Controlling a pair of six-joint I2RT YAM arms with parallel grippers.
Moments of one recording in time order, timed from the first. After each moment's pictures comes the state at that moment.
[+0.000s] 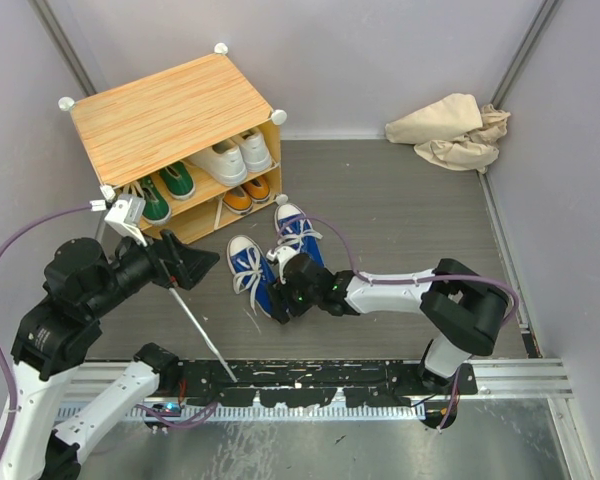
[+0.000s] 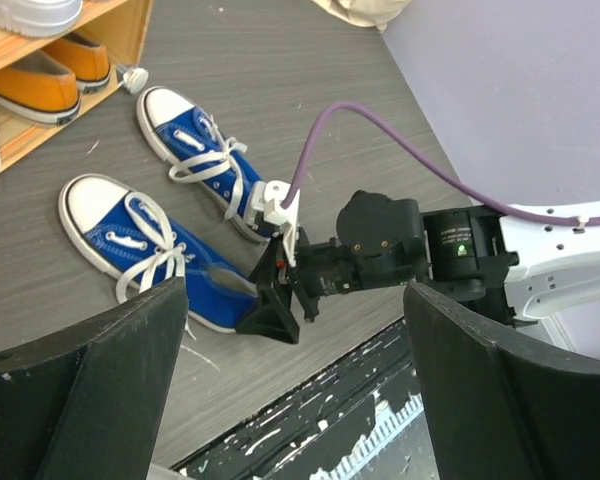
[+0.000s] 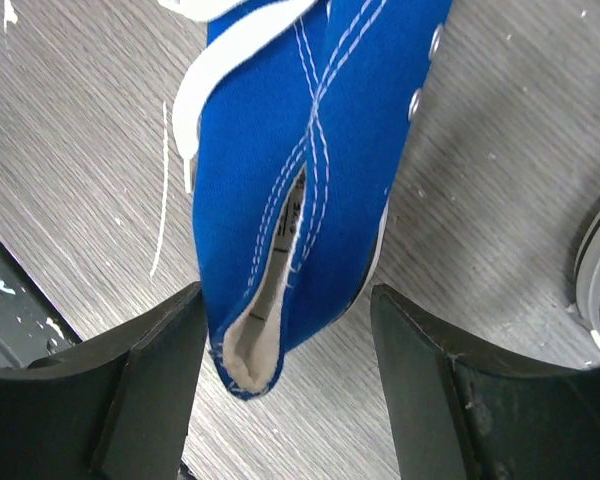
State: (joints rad) left arm -0.46 0.62 1.20 -0.81 0.21 -0.48; right arm 1.04 1.62 0.81 0.02 -0.04 0.38
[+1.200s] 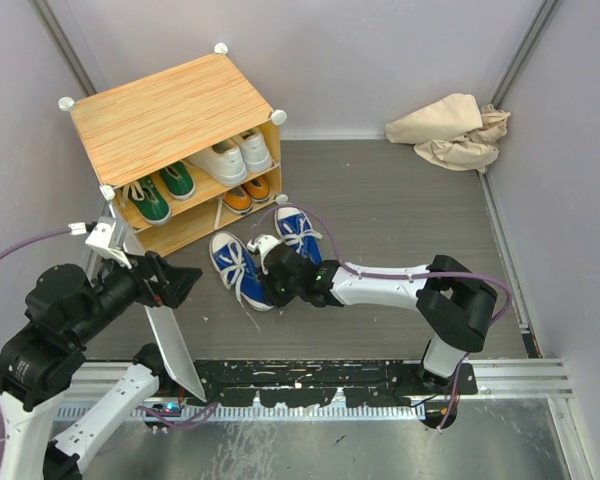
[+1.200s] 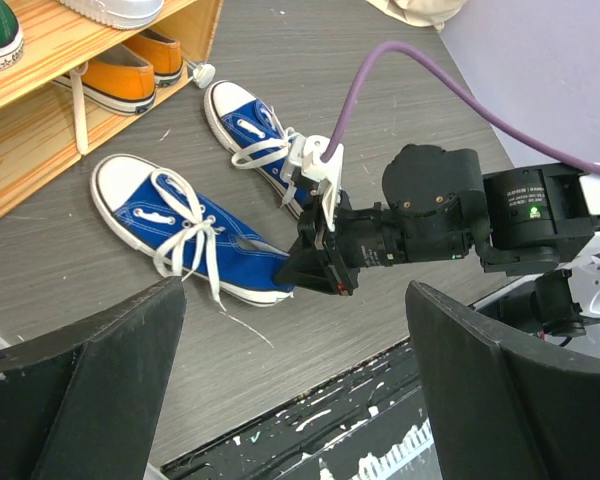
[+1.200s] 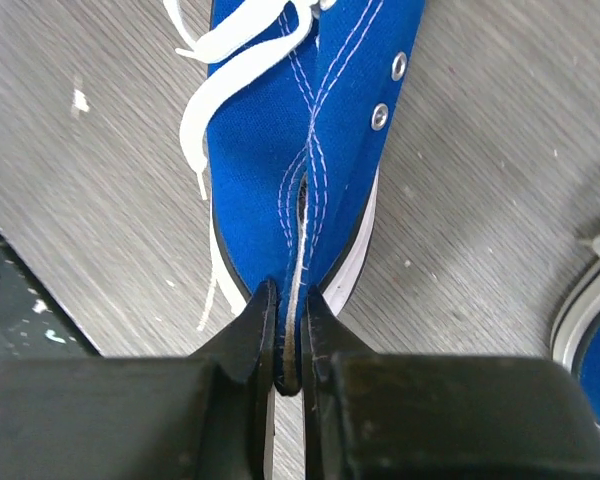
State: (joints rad) left arm -0.46 0.50 1.19 -0.95 0.10 -0.40; right arm 1.08 1.67 0.99 -0.09 0.03 0.35
